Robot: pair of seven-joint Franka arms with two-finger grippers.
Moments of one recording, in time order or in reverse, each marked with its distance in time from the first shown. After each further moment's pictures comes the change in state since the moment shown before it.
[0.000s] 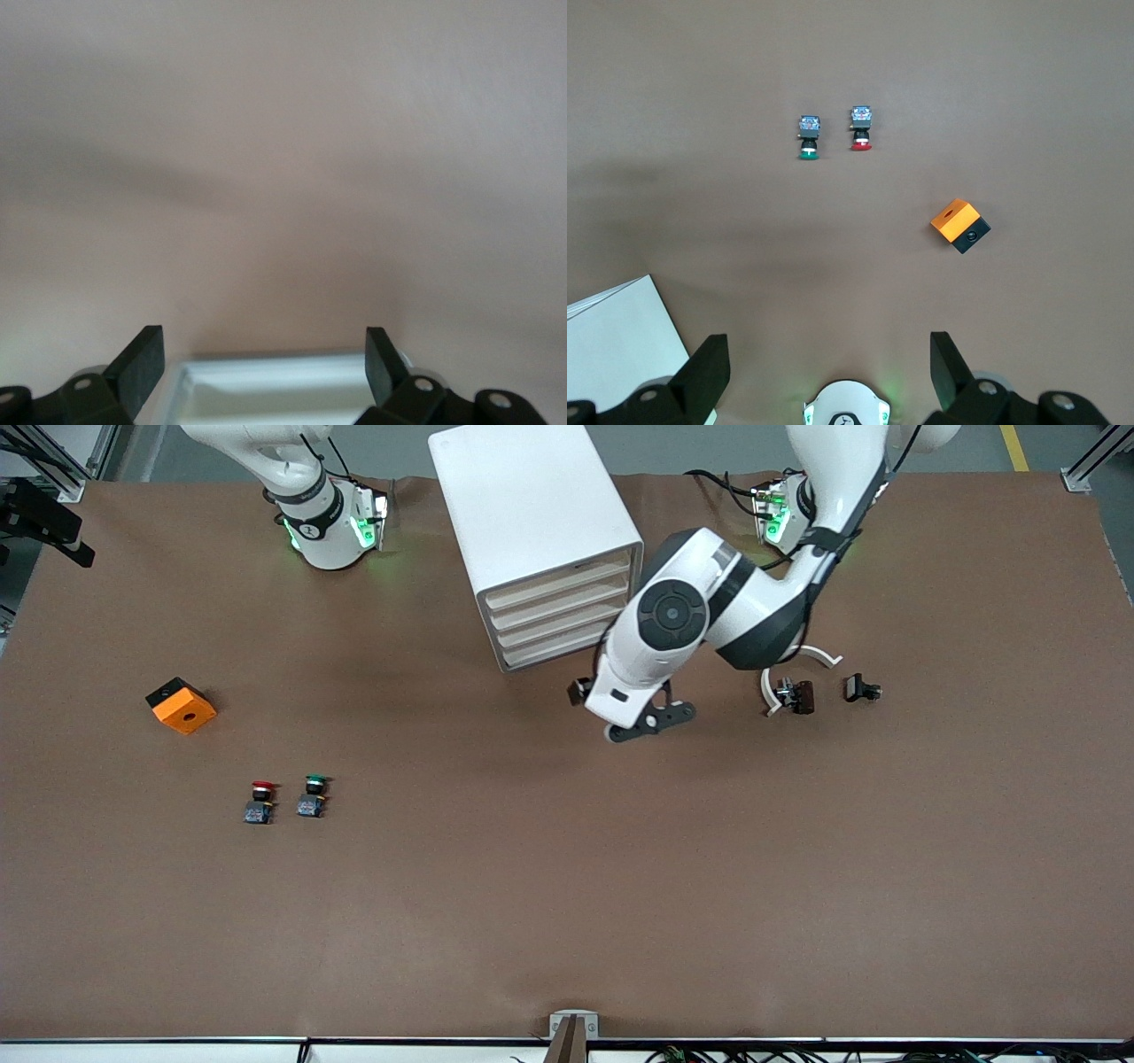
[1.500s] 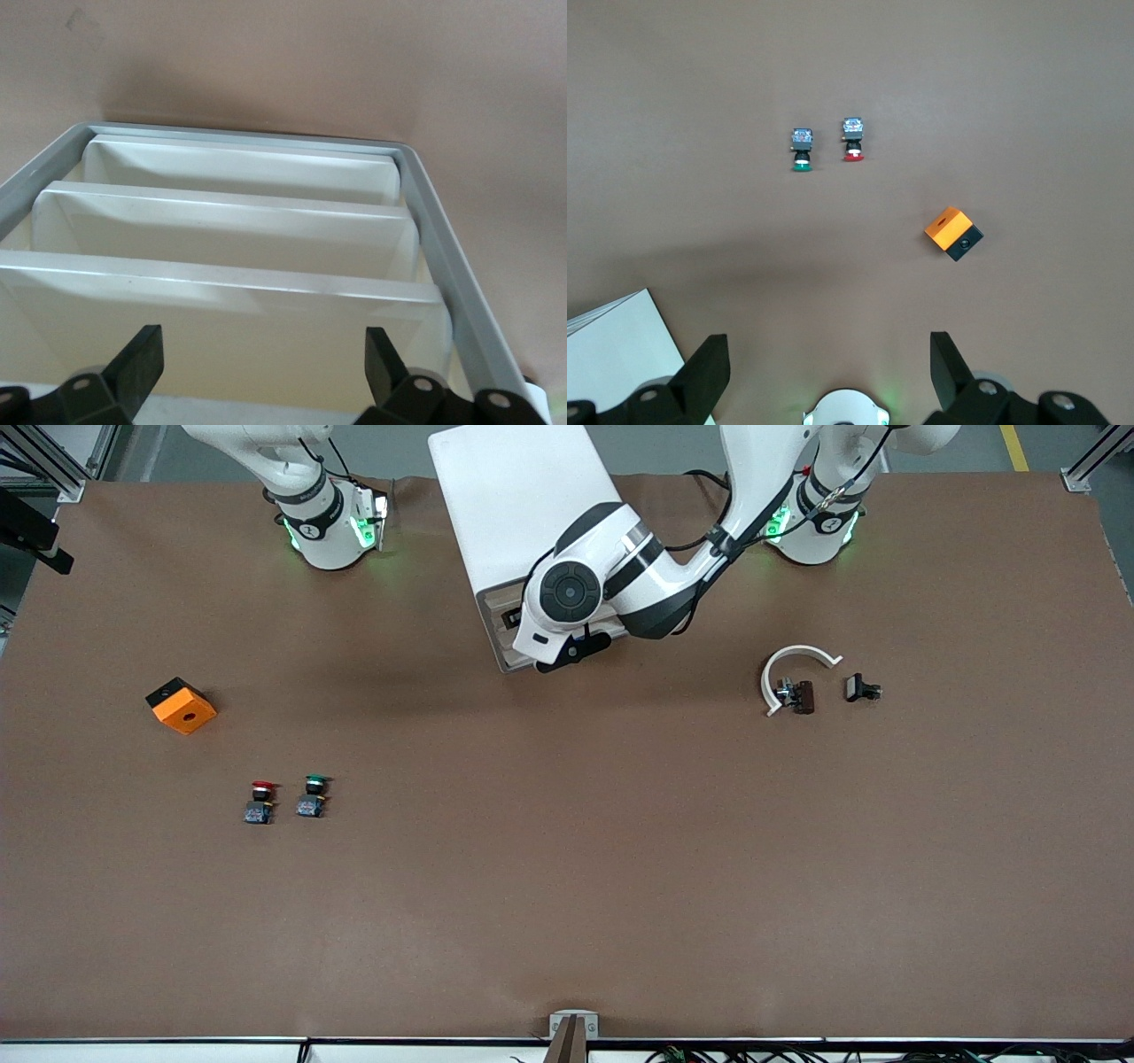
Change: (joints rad) left arm -0.085 0.106 -0.212 -0.028 -0.232 -0.015 -0.291; right arm -0.028 0.042 0.009 0.049 0.000 0.005 -0.001
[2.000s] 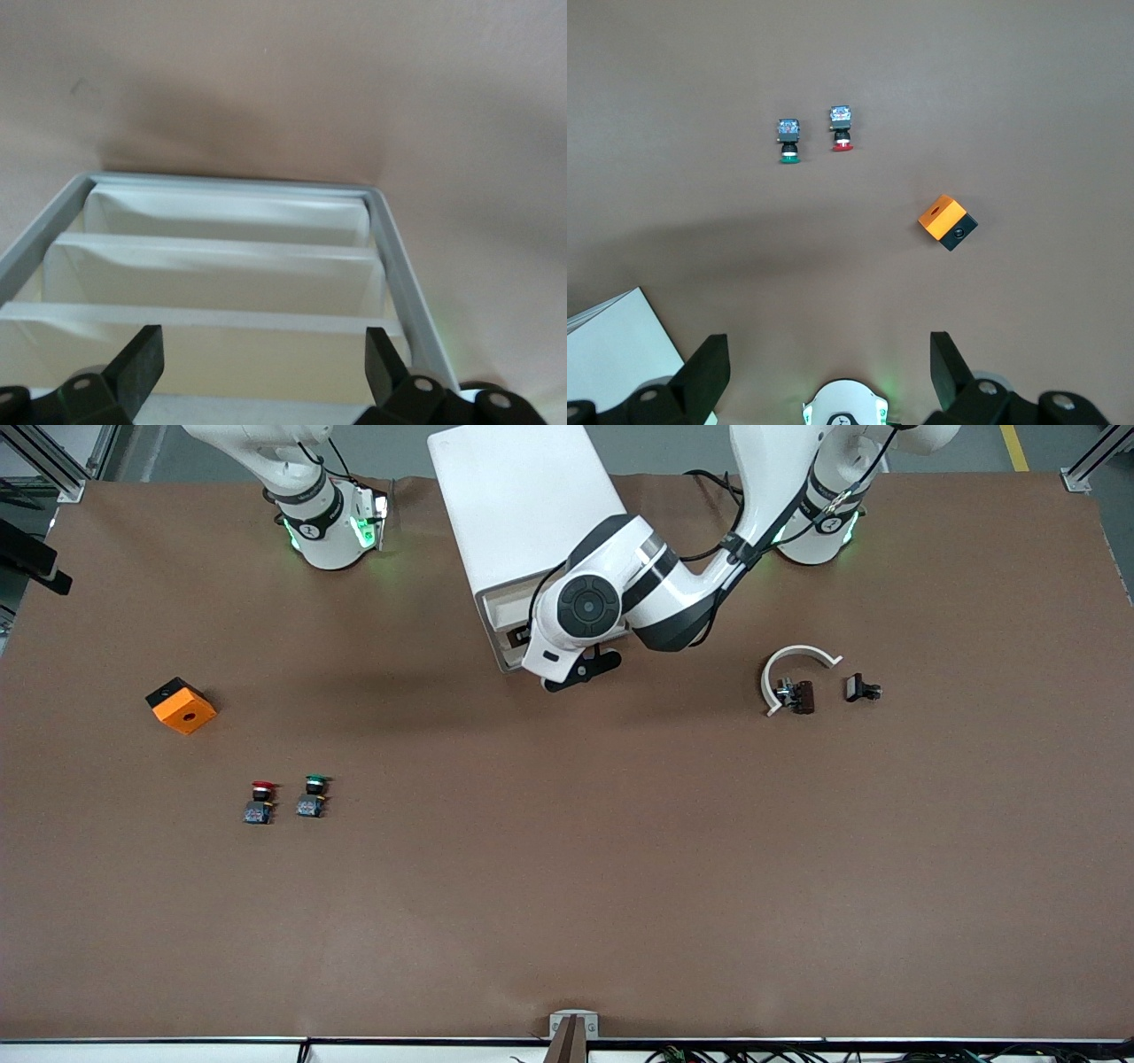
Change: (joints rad) left arm 0.006 0.000 0.046 0.032 0.000 -0.001 0.046; right arm -0.028 0.042 -0.007 0.030 -0.002 -0.031 0.000
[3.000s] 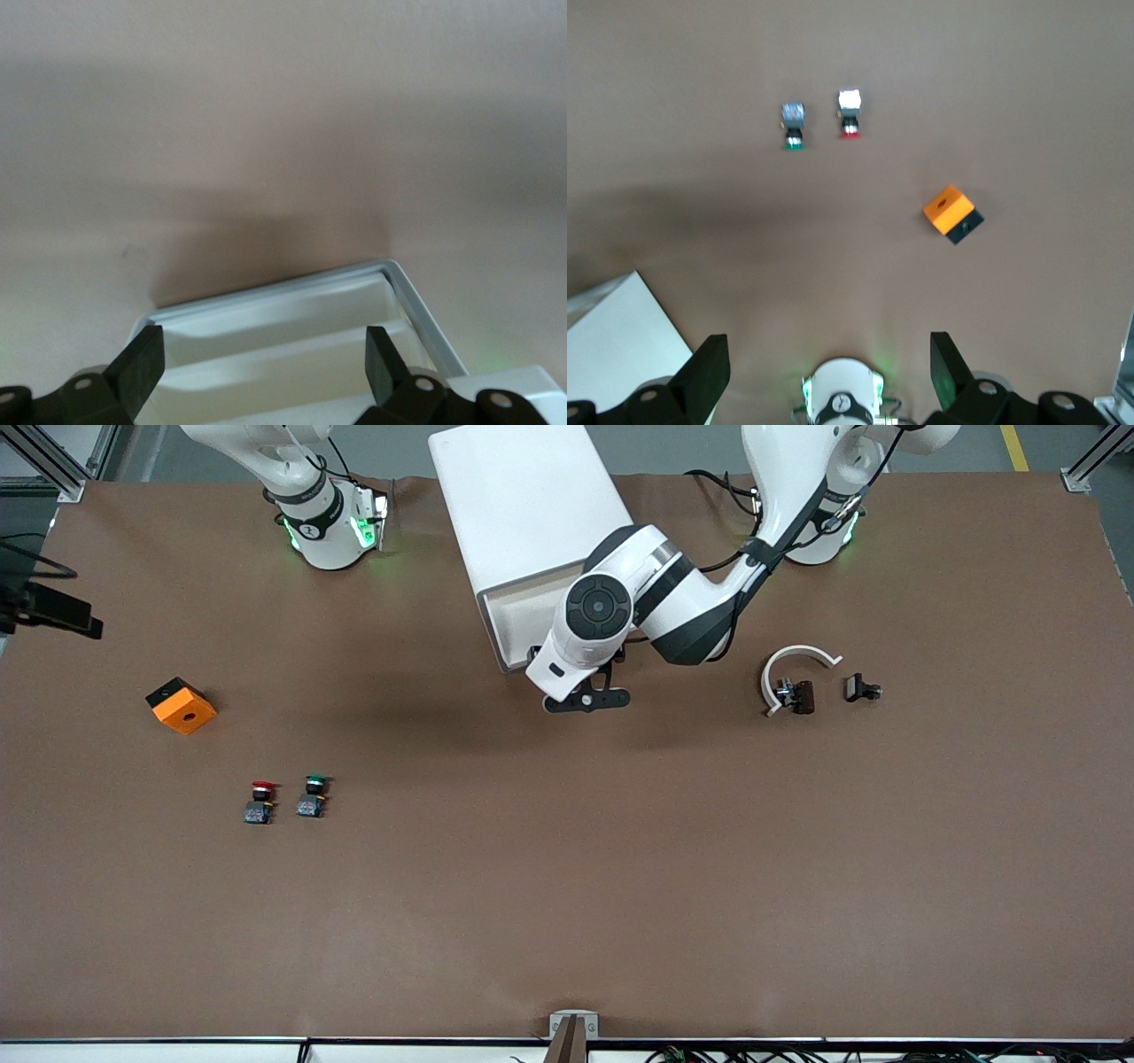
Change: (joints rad) left arm 0.001 0.000 0.063 0.049 0.162 0.001 0.294; right arm 0.069 0.265 -0.010 0.333 -0.014 -0.169 0.020
